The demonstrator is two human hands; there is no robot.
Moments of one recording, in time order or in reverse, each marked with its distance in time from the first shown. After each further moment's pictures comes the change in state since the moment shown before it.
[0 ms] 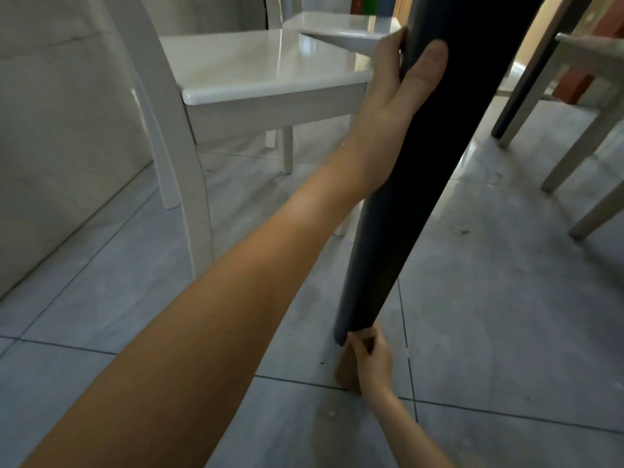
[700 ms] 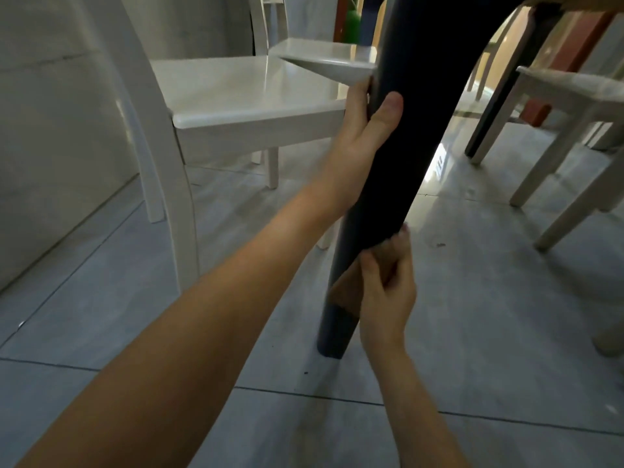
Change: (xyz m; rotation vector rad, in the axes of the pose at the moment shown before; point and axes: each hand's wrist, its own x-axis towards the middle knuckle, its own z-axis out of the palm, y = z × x) left_hand -0.002 0.003 -0.001 -0.006 -0.041 -0.040; right_hand -0.034 -0.167 -0.031 0.333 0.214 -0.524
